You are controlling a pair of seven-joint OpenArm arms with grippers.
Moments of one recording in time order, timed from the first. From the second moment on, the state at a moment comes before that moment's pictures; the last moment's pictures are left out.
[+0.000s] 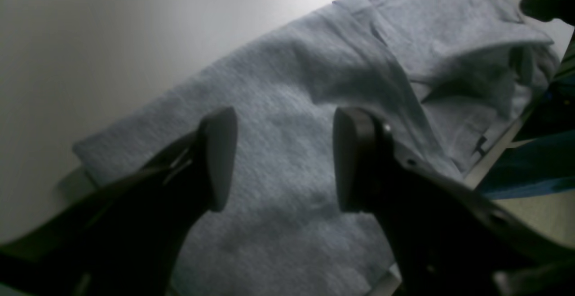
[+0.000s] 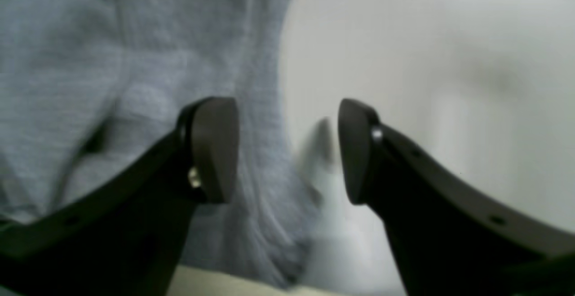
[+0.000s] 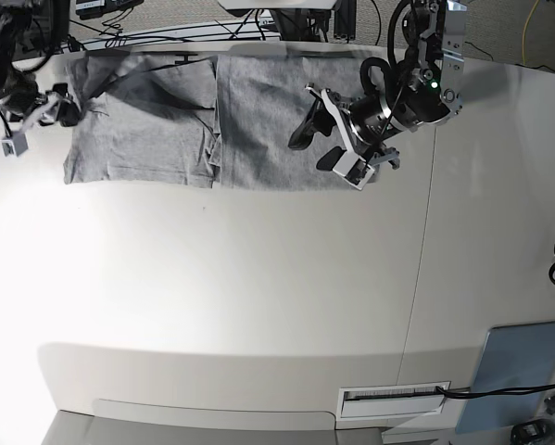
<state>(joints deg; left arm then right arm) 16.2 -7.6 5.9 111.3 -27.1 -30.0 49.2 -19.2 27.2 39.2 83.9 49.8 37.2 -67.4</state>
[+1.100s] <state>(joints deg) 16.2 -7.6 5.9 111.3 -26.5 -30.0 49.9 -11.0 28.2 39.3 73.9 59.3 36.8 -78.2</state>
